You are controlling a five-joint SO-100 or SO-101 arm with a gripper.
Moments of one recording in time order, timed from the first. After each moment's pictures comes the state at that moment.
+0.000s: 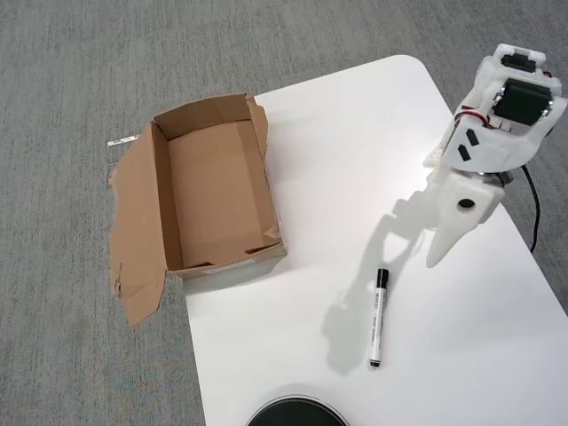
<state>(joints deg) -48.3 116.1 82.7 78.7 183.6</state>
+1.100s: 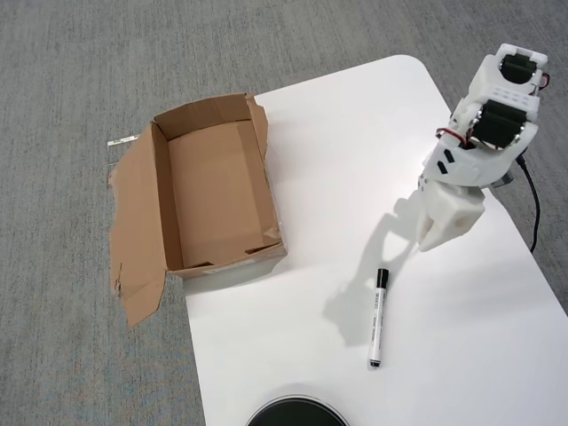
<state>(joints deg) -43.9 116.1 92.7 87.2 143.7</state>
